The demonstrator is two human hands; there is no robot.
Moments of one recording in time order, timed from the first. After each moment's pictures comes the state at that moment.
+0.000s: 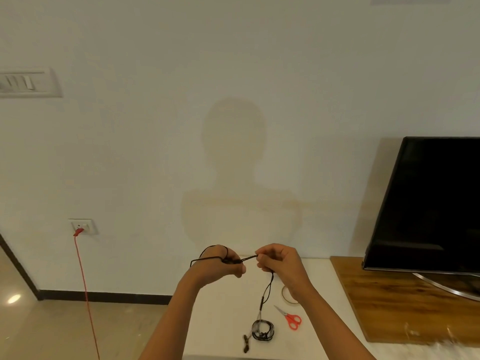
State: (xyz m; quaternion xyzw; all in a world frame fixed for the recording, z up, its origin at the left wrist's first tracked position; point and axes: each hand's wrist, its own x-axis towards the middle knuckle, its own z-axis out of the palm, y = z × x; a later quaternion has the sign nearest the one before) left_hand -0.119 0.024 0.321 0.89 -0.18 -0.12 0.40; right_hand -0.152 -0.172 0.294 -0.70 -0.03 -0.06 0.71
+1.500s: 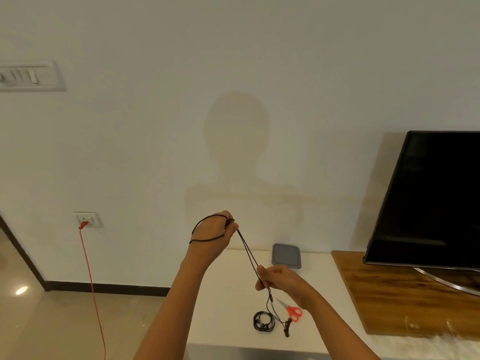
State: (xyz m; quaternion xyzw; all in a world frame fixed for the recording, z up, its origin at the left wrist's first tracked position) left_hand -0.114 0.022 0.350 0.93 -0.18 0.17 0.28; right_hand -0.158 -0.182 0.252 -0.80 -0.02 0.17 0.58
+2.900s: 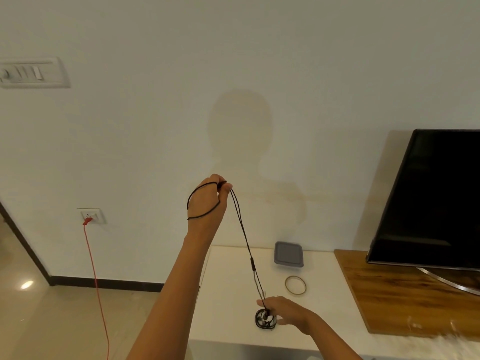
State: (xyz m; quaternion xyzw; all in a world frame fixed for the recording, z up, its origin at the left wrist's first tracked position) left_hand -0.102 0.019 0.397 0.86 -0.12 0.33 0.38; right_hand -0.166 -0.185 0.178 -0.79 0.08 0.32 0.52
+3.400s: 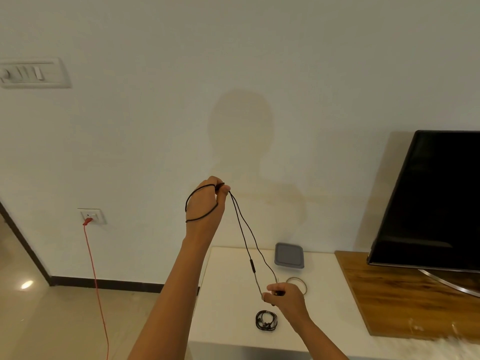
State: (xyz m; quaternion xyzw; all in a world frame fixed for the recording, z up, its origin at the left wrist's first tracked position) left_hand -0.101 0.023 0.394 0.85 -0.11 0.32 0.40; right_hand -0.157 -0.177 0.164 -0.80 0.14 0.00 0.59
